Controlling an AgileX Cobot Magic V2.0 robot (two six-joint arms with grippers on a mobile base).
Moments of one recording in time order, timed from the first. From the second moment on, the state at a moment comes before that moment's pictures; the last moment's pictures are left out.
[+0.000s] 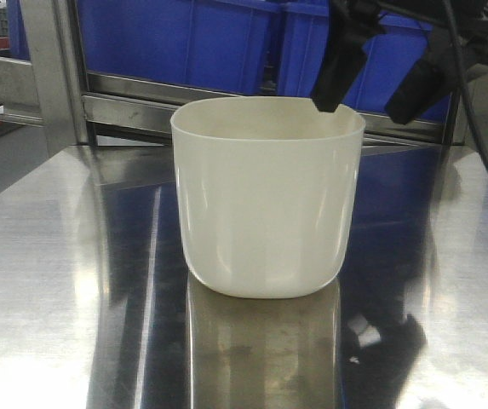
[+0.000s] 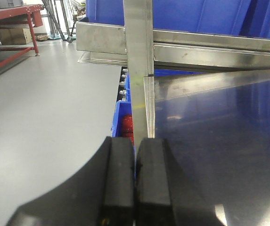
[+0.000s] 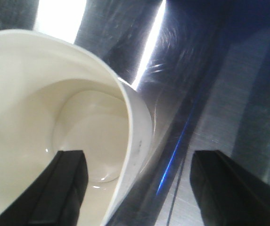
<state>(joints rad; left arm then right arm) -0.09 -0.01 0.01 0.00 0.16 0.04 0.41 1.51 -1.23 0.24 0.83 0.04</state>
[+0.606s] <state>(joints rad) -0.09 -0.01 0.01 0.00 0.16 0.04 0.43 1.62 -1.32 0.24 0.84 0.04</state>
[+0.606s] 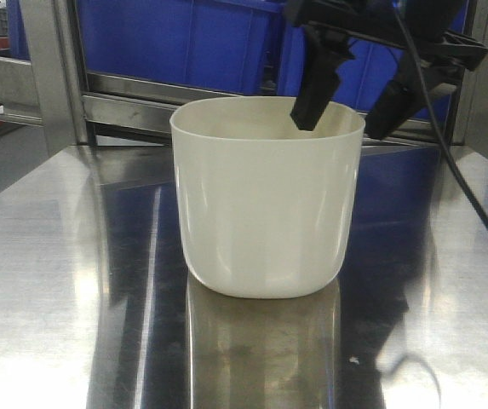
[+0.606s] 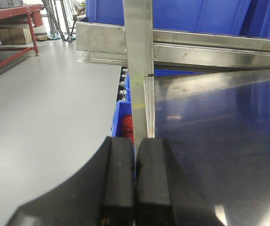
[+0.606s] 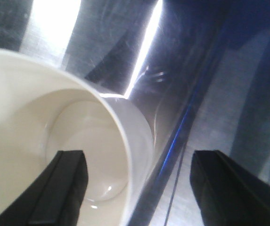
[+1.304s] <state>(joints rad) -0.09 -0.01 0.01 0.00 0.16 0.04 0.47 1.72 -1.34 0.21 0.87 0.04</state>
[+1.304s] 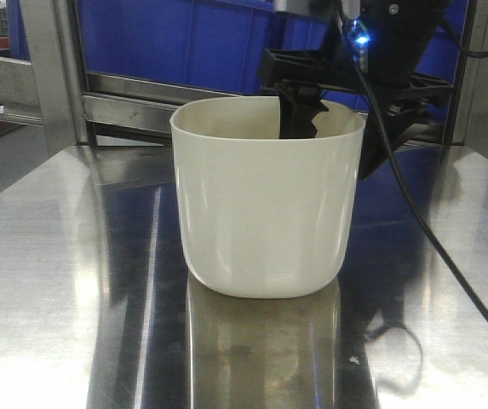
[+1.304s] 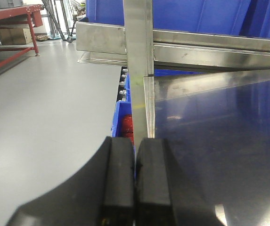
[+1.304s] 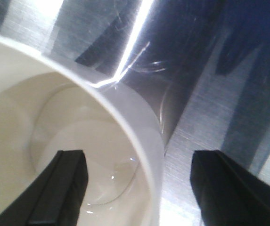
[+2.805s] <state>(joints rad) -0.09 -0.01 0.01 0.00 0.16 0.04 0.36 1.32 -1.33 0.07 0.78 0.03</state>
